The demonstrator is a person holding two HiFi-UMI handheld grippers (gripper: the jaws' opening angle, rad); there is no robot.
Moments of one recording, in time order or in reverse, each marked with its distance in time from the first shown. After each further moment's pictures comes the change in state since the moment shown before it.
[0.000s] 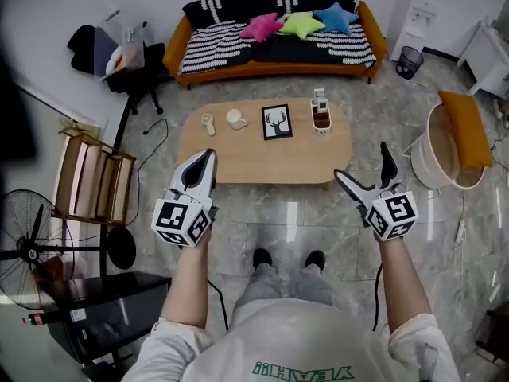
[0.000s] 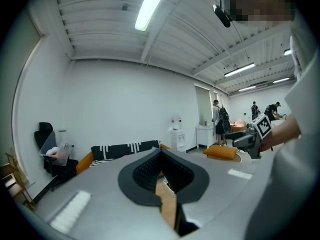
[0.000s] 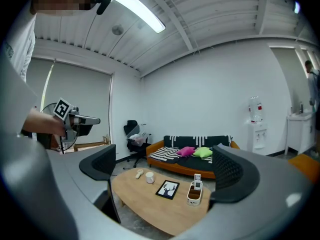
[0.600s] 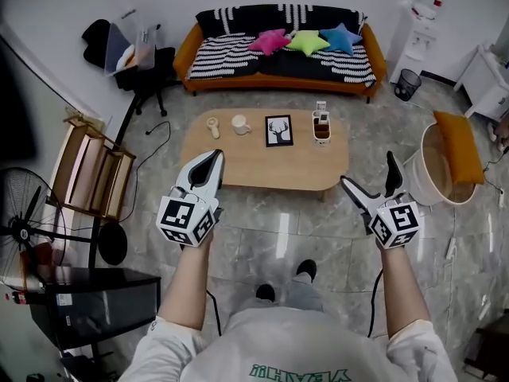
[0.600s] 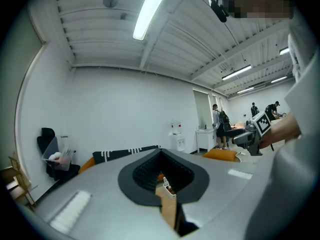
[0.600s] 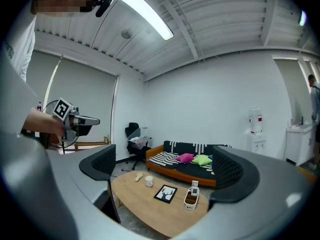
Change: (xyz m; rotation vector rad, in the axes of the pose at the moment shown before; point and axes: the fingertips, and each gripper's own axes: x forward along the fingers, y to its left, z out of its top) left arm -0.049 -0.025 0.023 0.017 -0.060 -0.001; right arm -0.051 0.023 0.036 -0.071 -0.051 -0.010
